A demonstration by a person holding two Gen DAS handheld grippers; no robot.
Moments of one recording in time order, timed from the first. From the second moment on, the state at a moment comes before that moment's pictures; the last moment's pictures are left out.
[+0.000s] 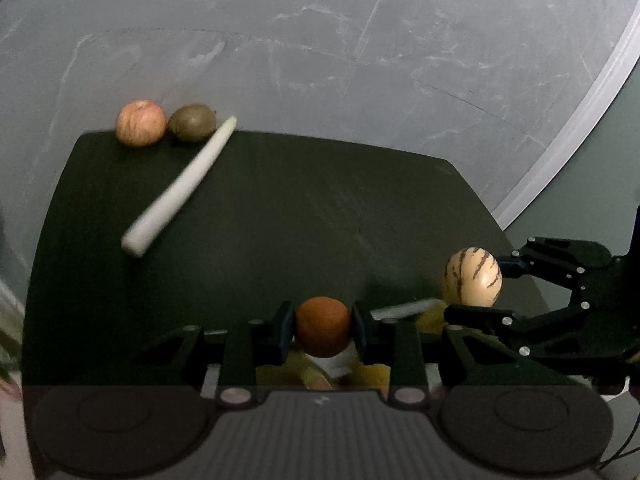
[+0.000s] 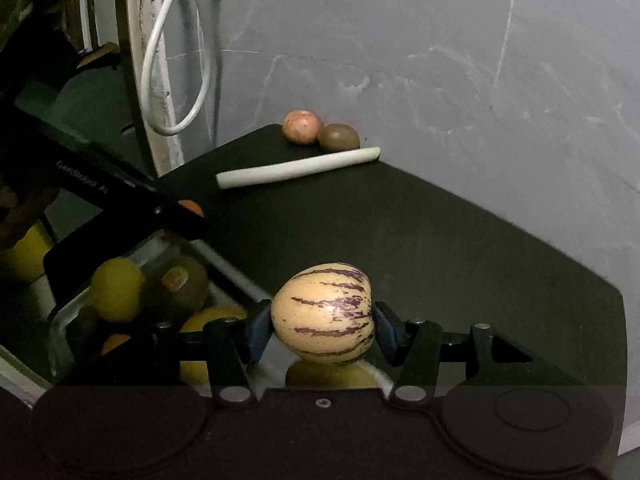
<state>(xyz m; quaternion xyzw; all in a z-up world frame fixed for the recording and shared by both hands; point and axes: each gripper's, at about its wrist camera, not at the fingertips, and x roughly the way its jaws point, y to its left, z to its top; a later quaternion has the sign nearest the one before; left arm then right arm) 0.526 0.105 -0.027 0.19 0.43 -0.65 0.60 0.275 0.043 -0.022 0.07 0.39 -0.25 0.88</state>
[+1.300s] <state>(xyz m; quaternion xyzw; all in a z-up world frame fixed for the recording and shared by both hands) 0.447 0.192 -0.078 0.17 0.52 -0.57 0.61 0.303 0.074 -0.047 0.00 0.51 -0.13 0.85</state>
